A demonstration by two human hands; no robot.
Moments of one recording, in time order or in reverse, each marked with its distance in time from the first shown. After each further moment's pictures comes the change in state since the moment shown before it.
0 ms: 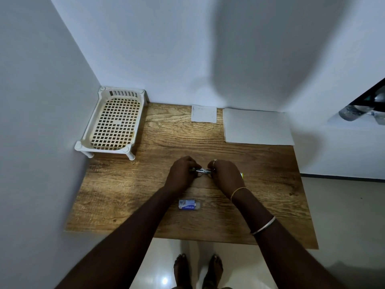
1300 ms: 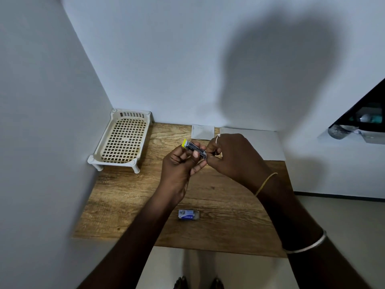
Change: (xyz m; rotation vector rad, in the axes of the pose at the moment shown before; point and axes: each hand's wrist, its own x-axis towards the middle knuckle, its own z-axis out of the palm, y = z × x) left_hand -0.045 0.127 -0.102 -1.419 0.217 -0.071; right_hand -0.040 -0.094 -0.191 0.040 0.131 -0.288
